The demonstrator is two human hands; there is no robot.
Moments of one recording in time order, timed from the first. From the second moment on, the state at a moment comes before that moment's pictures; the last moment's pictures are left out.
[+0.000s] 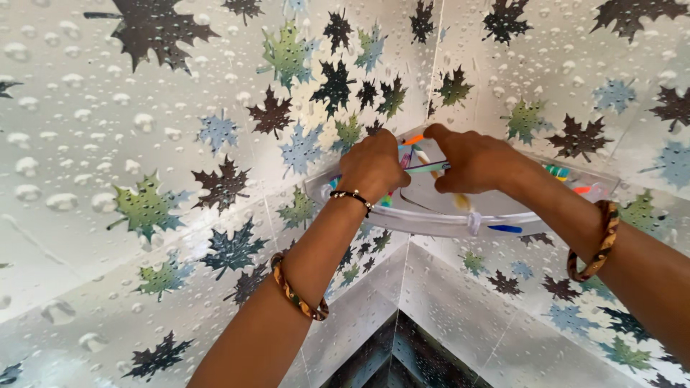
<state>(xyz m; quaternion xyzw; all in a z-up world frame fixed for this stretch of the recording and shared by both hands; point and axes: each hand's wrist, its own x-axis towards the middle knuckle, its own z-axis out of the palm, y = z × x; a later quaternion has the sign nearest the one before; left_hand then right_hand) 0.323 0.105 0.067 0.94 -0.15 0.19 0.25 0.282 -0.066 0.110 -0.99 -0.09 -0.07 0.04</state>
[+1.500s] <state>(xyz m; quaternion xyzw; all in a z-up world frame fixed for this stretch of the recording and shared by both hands) 0.381 -0.001 0.066 0.61 -0.18 0.03 0.77 0.319 -0.175 0.093 -0.99 0.00 -0.10 -0.01</state>
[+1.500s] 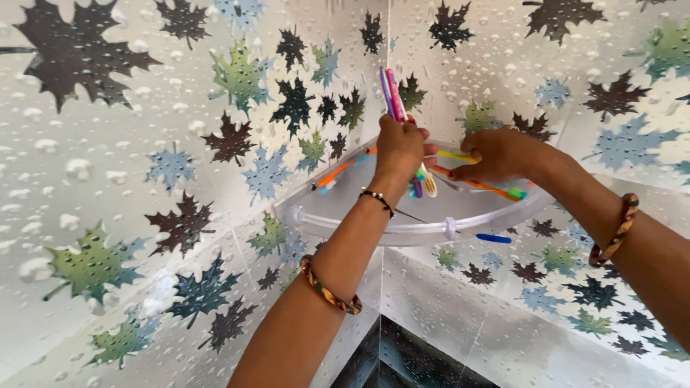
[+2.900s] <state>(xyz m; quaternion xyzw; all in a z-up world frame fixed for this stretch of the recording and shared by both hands) 0.389 0.000 0.062 0.57 -0.18 0.02 0.80 0.319 -0.153 0.108 -0.96 -0.05 -0.27 0.08</state>
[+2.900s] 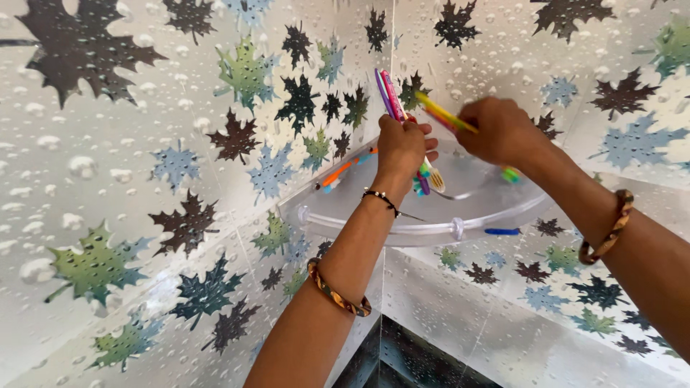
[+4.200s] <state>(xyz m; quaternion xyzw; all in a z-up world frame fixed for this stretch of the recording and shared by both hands) 0.395 0.004 0.065 0.39 -0.30 0.13 0.86 0.309 -0.098 0.121 -0.87 -0.21 -0.44 0.12</state>
